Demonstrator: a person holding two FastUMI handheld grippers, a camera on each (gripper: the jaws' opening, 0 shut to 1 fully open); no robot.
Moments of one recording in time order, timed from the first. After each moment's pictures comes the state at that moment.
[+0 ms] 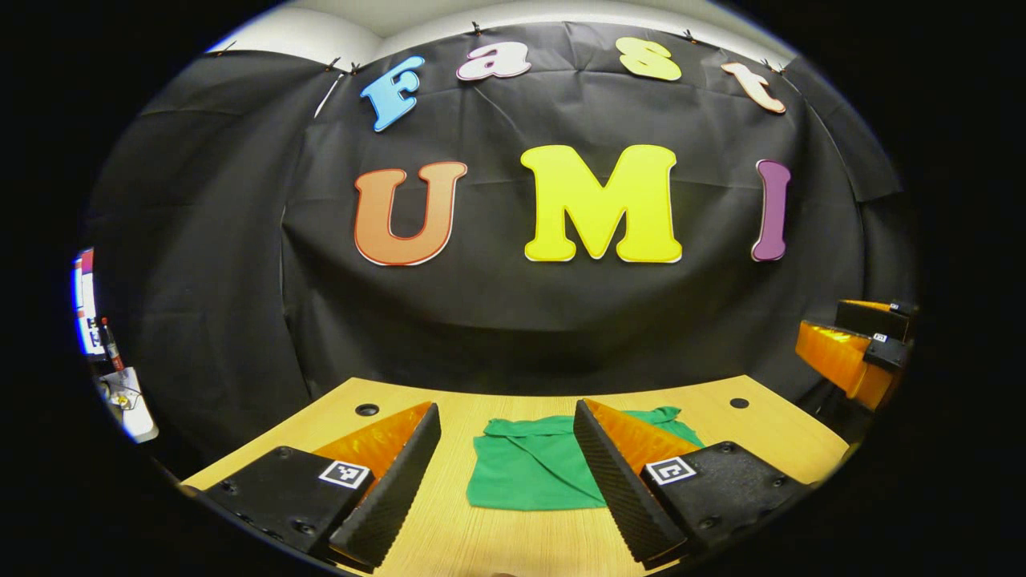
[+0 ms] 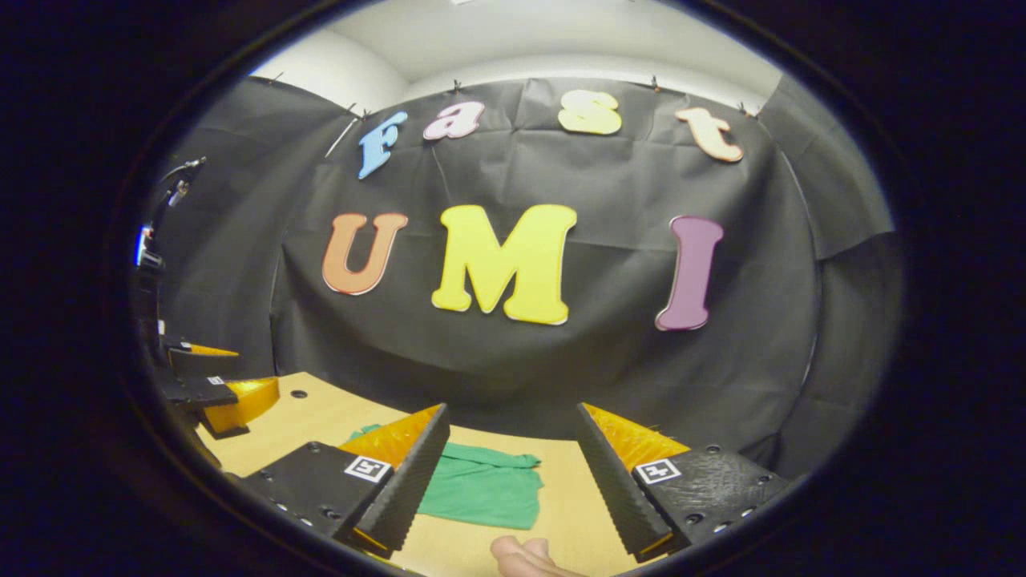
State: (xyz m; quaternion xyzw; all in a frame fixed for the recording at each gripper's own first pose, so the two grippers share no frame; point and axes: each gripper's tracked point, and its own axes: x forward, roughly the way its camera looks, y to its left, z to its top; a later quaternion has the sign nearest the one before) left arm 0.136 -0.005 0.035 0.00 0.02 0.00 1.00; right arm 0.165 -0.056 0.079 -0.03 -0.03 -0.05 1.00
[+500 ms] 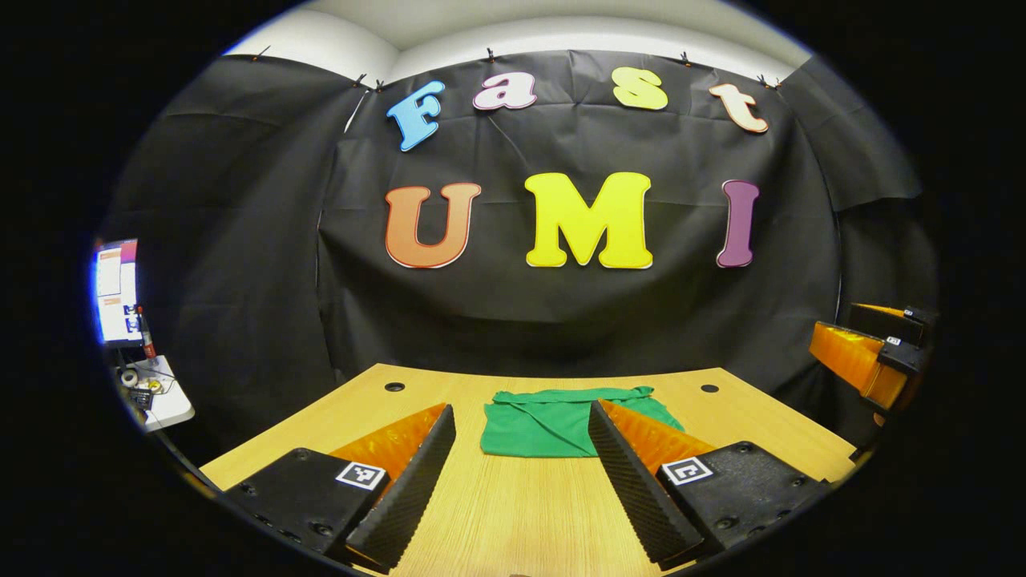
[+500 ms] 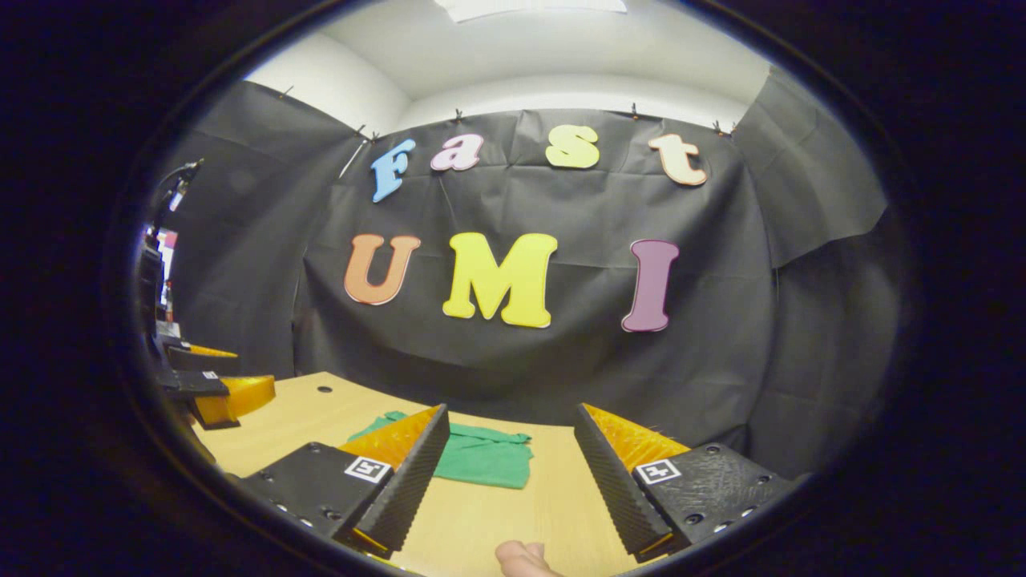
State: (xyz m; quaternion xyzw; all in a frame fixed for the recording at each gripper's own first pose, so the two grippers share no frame) left arm -0.005 -0.007 0.019 -0.02 -0.01 -0.01 1.00; right arm 0.008 -0.056 0.044 -0.02 -0.04 -0.05 1.00
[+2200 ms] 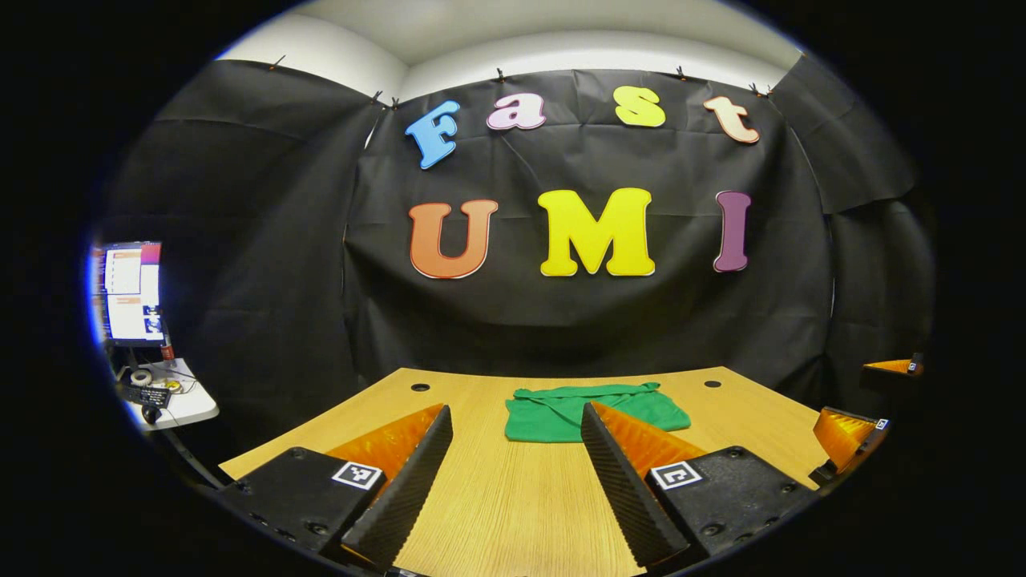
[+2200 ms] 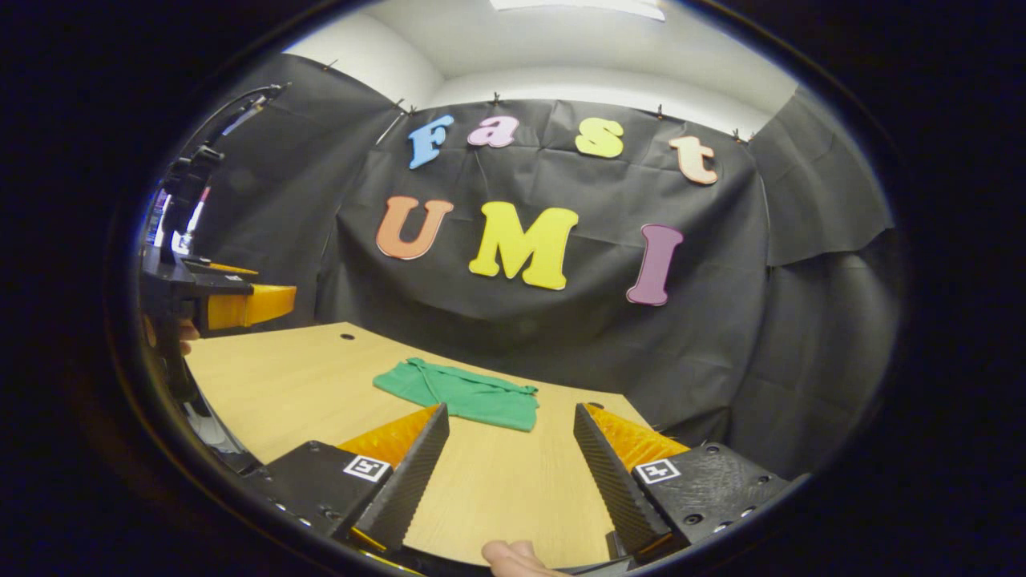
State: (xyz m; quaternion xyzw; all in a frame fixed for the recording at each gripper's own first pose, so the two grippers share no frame) left arm -0.059 0.011 0.015 0.01 -0.03 0.00 1.00; right arm -0.076 -0.015 -0.028 -0.07 0.01 -0.04 1.00
